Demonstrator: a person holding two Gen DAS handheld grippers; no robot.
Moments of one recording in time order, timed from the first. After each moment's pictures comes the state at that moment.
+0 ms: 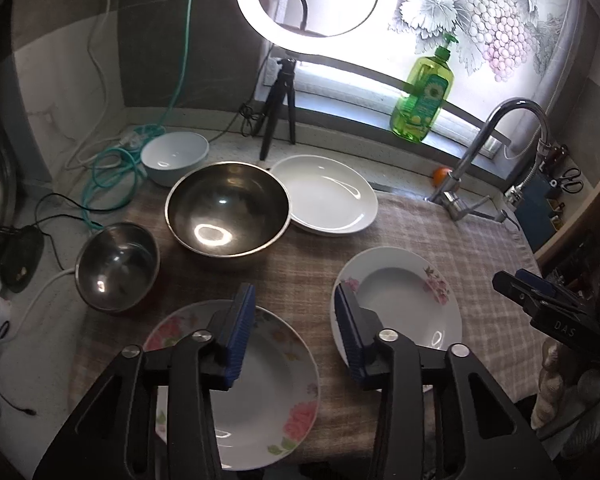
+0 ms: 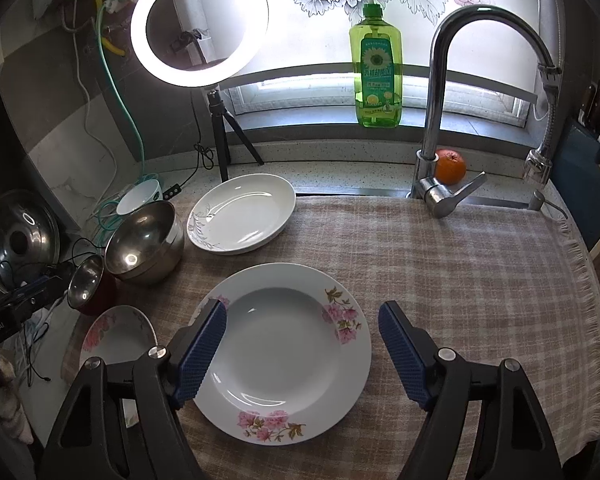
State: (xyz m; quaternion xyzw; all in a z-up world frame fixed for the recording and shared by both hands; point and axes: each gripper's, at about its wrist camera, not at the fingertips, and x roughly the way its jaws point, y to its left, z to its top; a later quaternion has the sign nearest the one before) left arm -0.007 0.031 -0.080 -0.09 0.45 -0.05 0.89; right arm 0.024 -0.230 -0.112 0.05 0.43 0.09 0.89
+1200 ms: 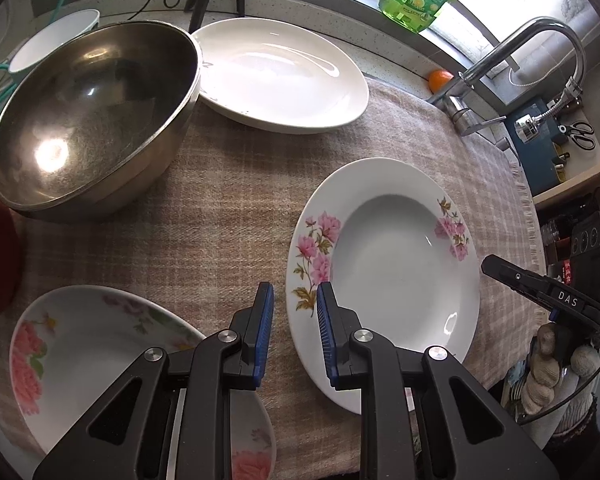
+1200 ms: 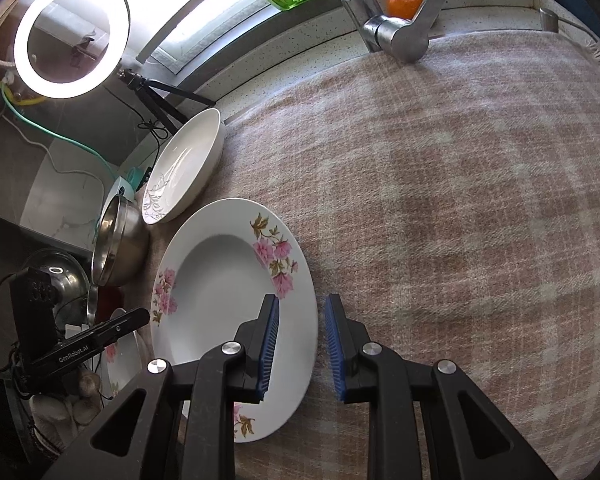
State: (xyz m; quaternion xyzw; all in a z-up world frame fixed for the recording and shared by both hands) left arm 0.070 -0.008 -0.186 -0.11 0.59 -0.13 0.79; right arm 0.071 -0.315 -0.223 0.24 0.55 0.13 0.79
